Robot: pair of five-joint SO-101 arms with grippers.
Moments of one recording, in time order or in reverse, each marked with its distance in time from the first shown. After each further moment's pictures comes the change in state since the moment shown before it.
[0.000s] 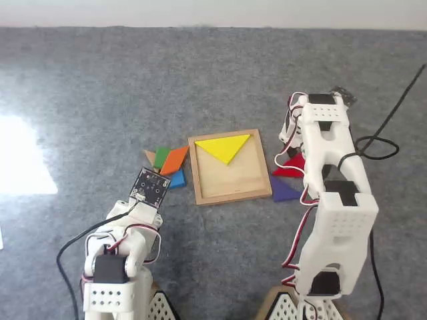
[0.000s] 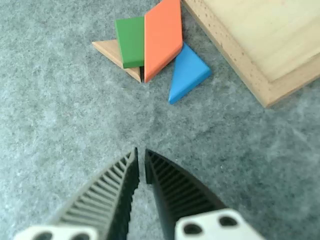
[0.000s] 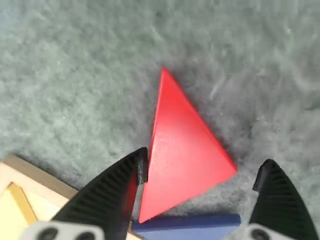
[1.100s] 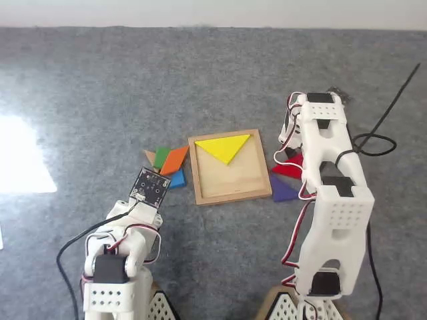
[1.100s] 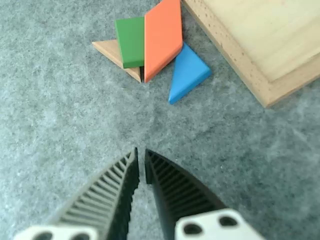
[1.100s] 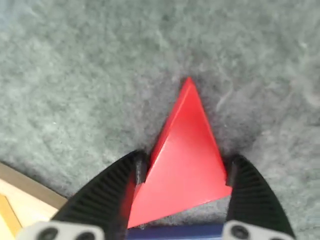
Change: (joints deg) left arm 0.0 0.0 0.0 0.0 0.0; right arm 0.2 6.1 -5.5 2.5 3.5
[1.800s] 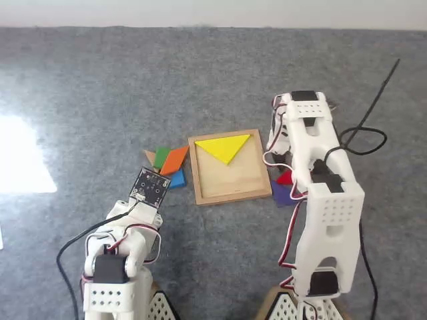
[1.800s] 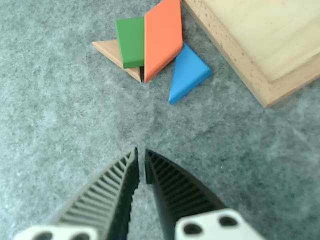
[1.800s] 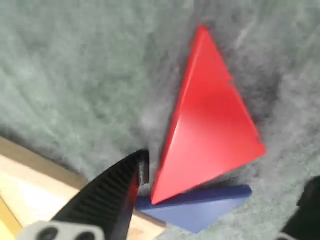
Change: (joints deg) left arm 0.0 0.0 0.0 0.0 0.0; right arm -3.9 1.9 -4.0 10.0 -2.5
